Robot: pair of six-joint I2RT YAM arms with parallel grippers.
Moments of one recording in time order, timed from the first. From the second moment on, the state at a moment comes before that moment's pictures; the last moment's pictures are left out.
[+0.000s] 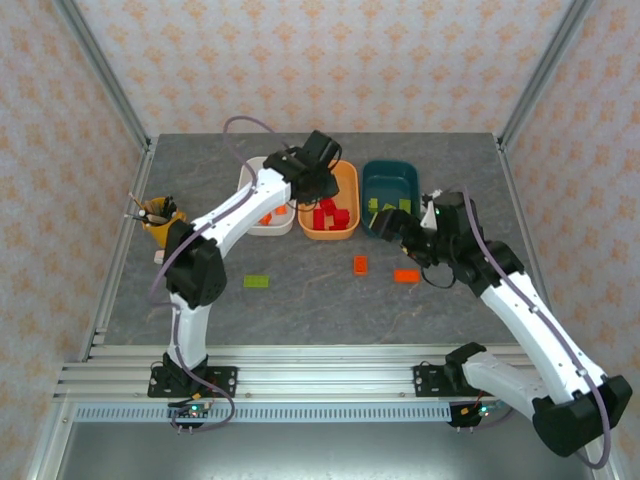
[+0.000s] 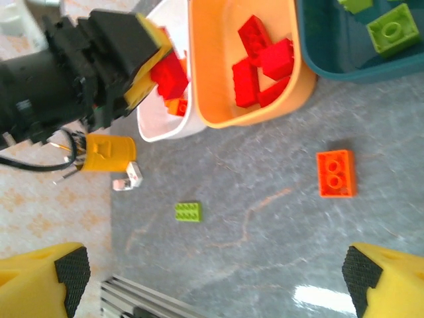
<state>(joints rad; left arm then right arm) -0.56 2.06 1.96 -0.90 -0.10 -0.88 0.41 0.99 1.00 -0.67 -0.32 0.89</state>
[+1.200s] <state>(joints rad) -0.49 2.23 2.32 -0.97 -0.01 -0.82 0.41 1.04 1.15 -0.83 -0.22 0.78</state>
